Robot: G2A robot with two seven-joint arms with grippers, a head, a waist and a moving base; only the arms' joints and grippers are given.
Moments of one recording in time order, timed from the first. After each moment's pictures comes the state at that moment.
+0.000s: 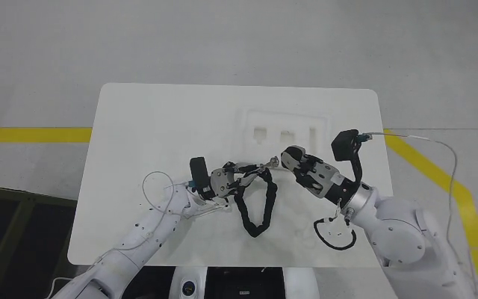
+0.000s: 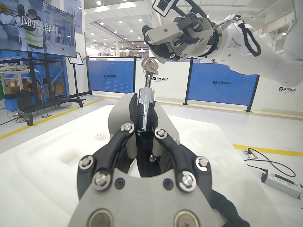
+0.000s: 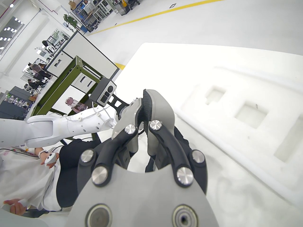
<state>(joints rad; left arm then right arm) 1.03 -1.21 -0.84 -1.17 1.52 -0.68 1.06 -1.47 -1.00 1.38 -2.21 -0.41 -0.16 0.55</state>
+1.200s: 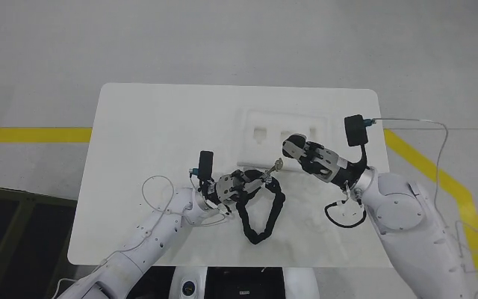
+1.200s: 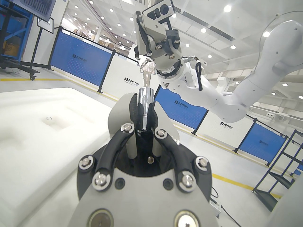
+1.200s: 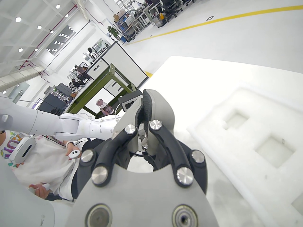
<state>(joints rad) 1.04 -1.23 -0.80 -1.17 1.16 -1.01 0.81 -1.30 -1.01 1.35 -1.92 -0.17 -0.51 0.55</state>
